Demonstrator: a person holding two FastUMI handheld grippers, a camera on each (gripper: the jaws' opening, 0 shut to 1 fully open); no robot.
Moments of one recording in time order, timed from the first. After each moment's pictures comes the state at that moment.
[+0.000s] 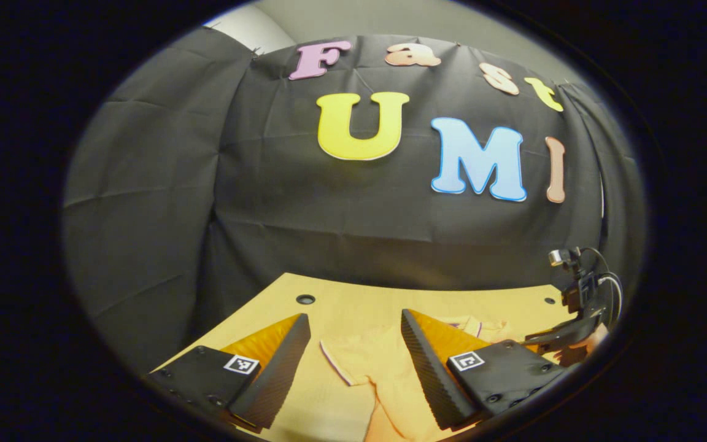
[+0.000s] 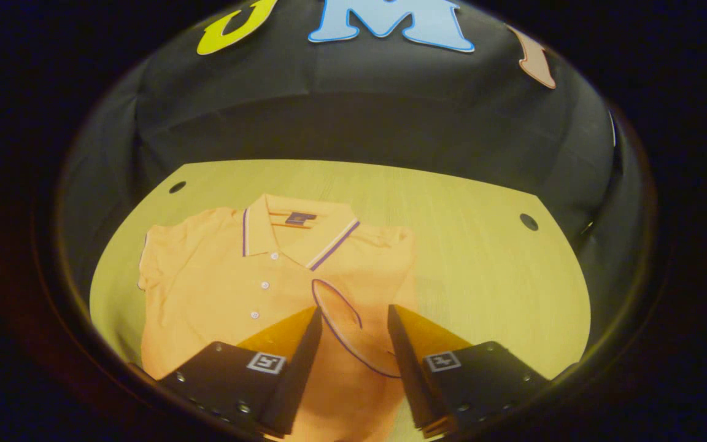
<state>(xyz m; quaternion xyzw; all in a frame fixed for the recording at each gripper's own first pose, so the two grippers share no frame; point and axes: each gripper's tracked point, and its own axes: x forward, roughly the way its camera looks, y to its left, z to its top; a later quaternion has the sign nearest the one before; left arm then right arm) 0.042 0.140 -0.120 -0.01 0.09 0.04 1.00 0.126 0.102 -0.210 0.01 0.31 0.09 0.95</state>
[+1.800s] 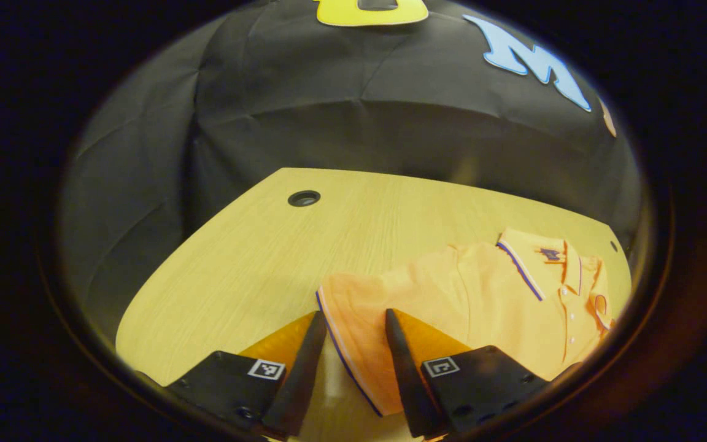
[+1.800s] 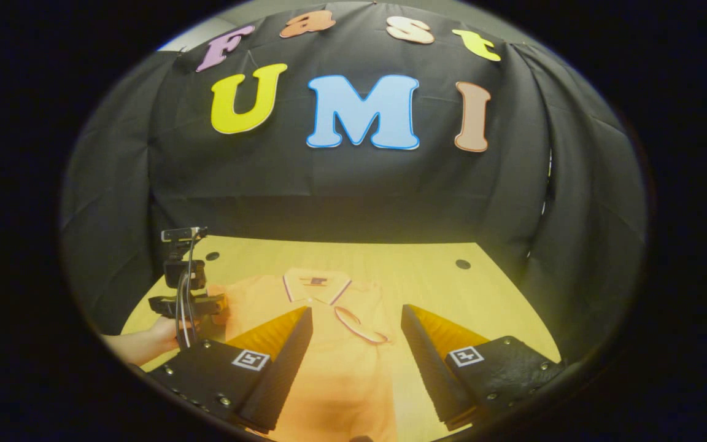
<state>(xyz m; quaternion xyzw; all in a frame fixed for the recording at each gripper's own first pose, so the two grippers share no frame) 0.173 0.202 -0.349 -0.01 0.32 0.10 0.94 -0.036 0.082 -0.053 0.04 0.16 0.02 0.99</state>
